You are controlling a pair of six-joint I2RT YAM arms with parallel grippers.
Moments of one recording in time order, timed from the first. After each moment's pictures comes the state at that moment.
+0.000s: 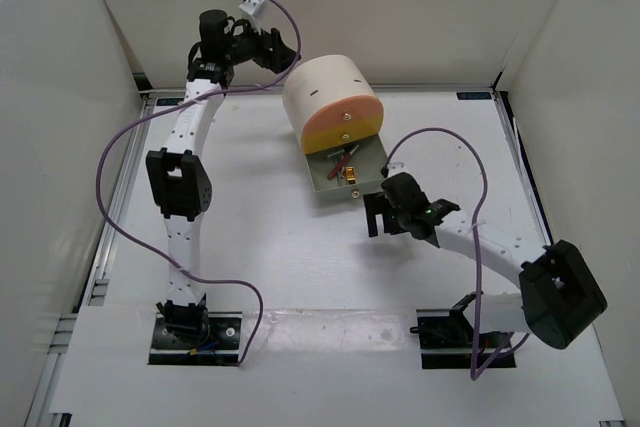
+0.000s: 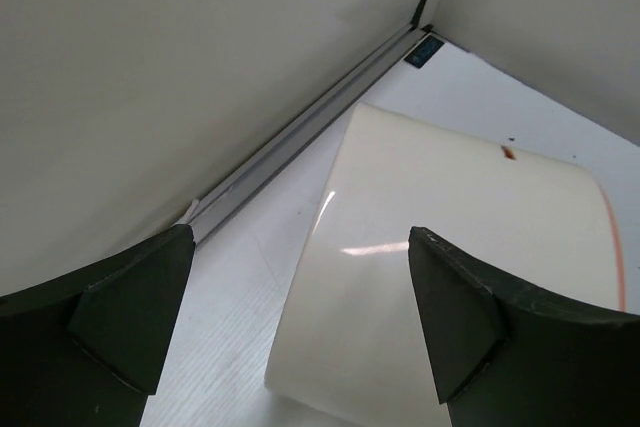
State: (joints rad) left arm -0.15 2.30 2.34 -0.19 0.76 -0.01; right arm 0.64 1.26 0.70 -0.36 0.19 0.33
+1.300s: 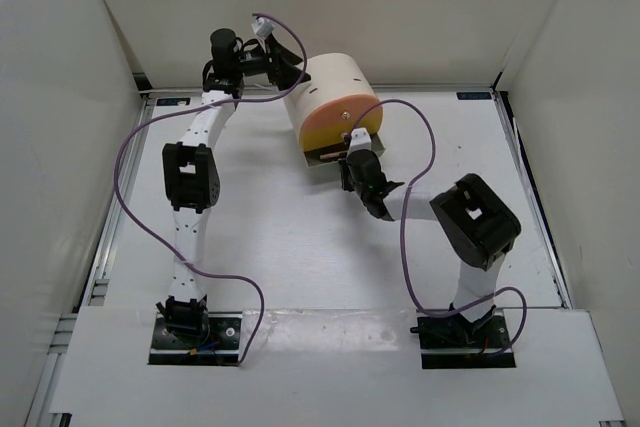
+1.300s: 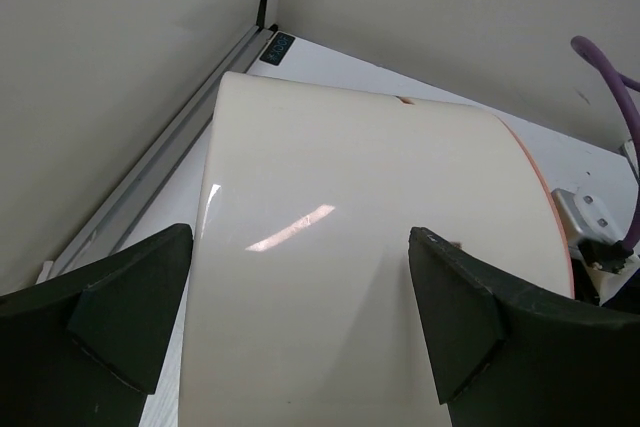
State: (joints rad) left arm -0.15 2.48 2.35 0.21 1.16 -0.26; right arm 0.68 1.81 0.91 0.40 0.31 0.21
